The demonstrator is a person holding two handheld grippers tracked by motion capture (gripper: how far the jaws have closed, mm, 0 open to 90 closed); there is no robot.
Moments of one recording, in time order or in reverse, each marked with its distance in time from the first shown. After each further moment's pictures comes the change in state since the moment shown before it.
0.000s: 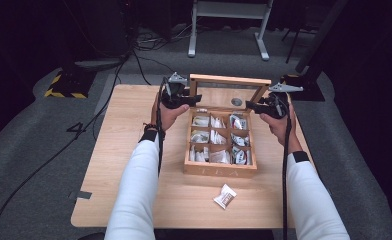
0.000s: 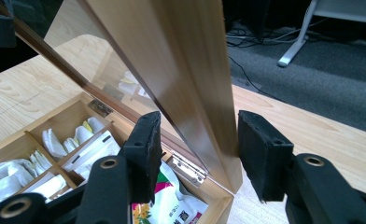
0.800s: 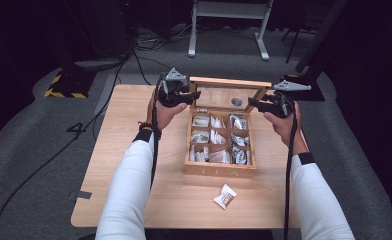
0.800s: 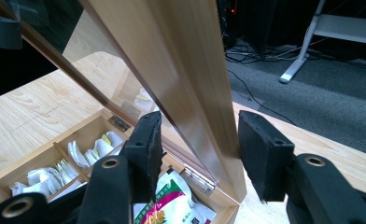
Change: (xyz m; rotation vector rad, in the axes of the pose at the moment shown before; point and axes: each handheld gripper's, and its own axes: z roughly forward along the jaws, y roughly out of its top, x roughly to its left) left arm -0.015 0.015 -0.027 -0.027 0.009 0.063; right arm 0.011 0.014 -0.025 -0.057 0.015 -0.018
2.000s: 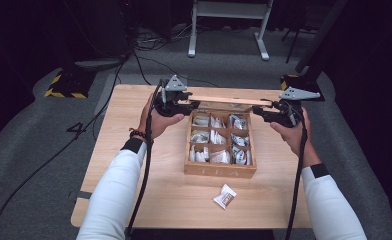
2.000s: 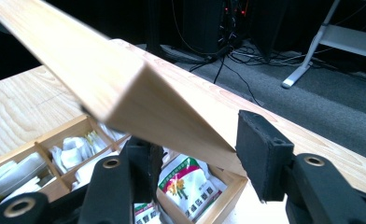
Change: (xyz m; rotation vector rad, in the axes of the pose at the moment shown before) left arm -0.033 -0.003 -0.036 0.058 -0.013 0.150; right arm 0.026 -0.002 -0.040 0.019 0.019 -0.097
